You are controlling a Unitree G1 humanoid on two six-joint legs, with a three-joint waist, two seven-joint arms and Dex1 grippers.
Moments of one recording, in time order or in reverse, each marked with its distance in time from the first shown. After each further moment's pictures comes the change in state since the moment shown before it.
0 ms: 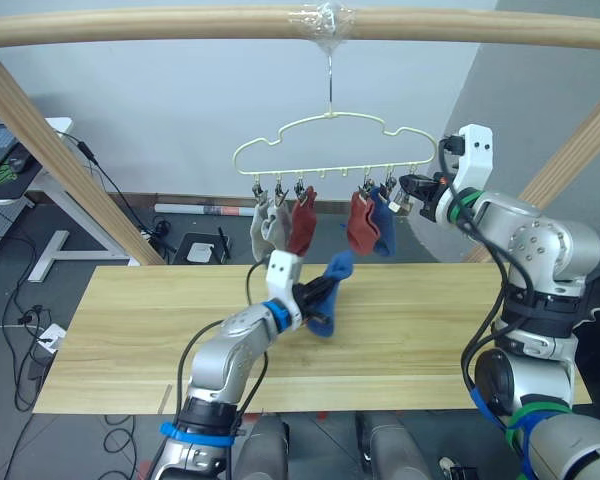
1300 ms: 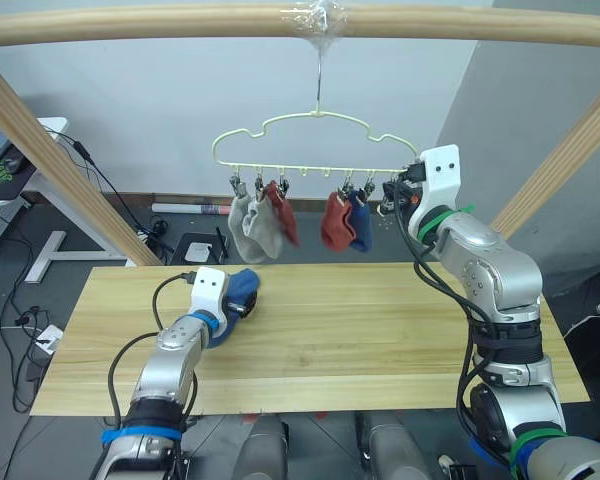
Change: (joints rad) left arm -0.006 0.285 0.132 0.541 0.275 -0.431 0.141; right arm 0.216 -0.011 0.349 -0.083 -0.250 -0.501 0.037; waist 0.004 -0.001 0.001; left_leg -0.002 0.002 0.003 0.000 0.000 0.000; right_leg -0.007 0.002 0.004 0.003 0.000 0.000
